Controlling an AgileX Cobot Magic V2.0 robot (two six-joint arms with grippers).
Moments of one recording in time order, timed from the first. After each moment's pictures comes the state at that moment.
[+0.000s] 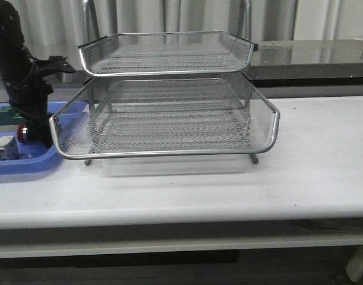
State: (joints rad) left arm -0.05 2.45 -2.13 -0.03 0.97 0.86; right arm 0.10 0.55 -0.78 -0.03 0.94 0.06
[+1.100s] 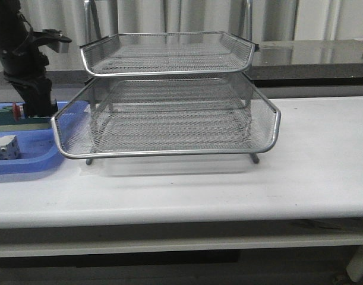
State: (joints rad) left arm -0.05 2.45 -2.37 -0.02 1.24 0.72; right arm 0.10 0.55 -0.78 -0.03 0.94 0.06
